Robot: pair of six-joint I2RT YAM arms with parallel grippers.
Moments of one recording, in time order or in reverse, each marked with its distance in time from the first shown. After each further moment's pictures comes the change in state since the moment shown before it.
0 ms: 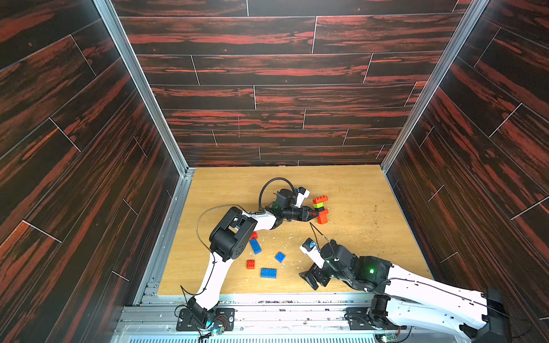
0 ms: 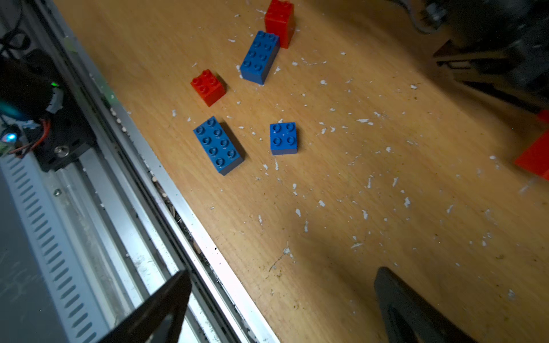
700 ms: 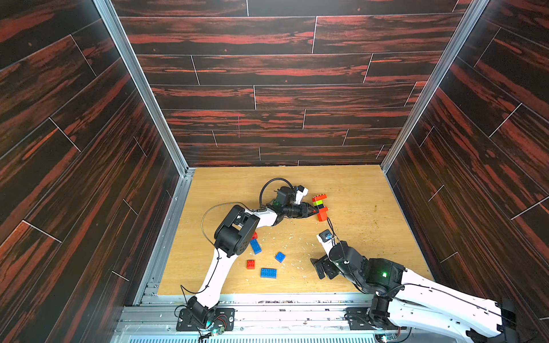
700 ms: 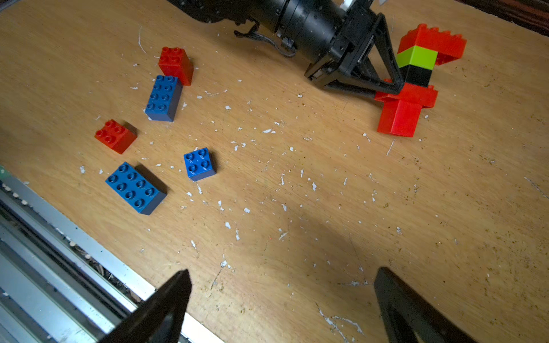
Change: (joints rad) left arm 0.031 0.101 0.119 -0.031 0.053 -0.135; right arm 0.003 -0.100 0.006 -0.098 0.288 0.150
